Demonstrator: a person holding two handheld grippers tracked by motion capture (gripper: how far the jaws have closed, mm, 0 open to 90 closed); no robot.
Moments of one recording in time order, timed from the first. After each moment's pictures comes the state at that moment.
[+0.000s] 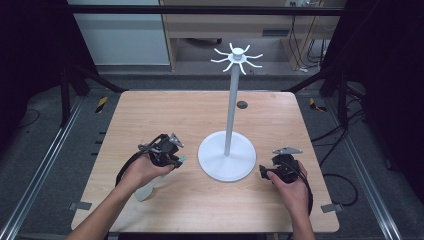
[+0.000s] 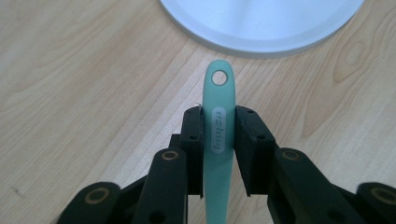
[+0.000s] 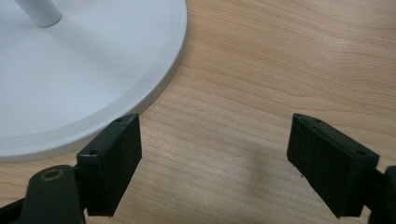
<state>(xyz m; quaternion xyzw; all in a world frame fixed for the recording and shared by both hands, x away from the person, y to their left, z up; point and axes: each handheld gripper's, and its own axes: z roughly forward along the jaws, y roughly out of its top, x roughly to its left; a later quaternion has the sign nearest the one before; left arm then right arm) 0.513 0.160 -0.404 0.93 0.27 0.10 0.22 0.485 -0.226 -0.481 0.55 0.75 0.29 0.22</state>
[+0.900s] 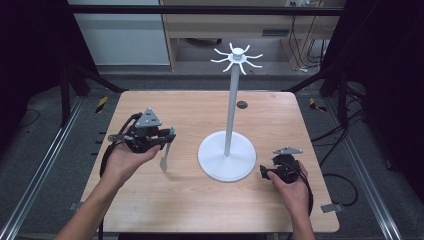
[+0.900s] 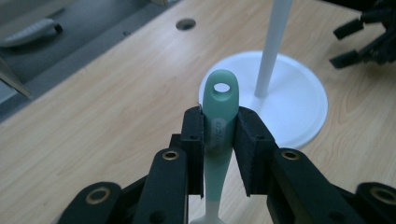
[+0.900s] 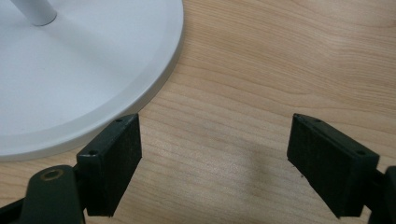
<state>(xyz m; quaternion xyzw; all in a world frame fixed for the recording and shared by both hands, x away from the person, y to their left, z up) 0.490 0.189 -0.316 0.85 0.29 0.21 0.40 0.485 -0.227 -0.482 0.55 0.75 0.29 0.23</state>
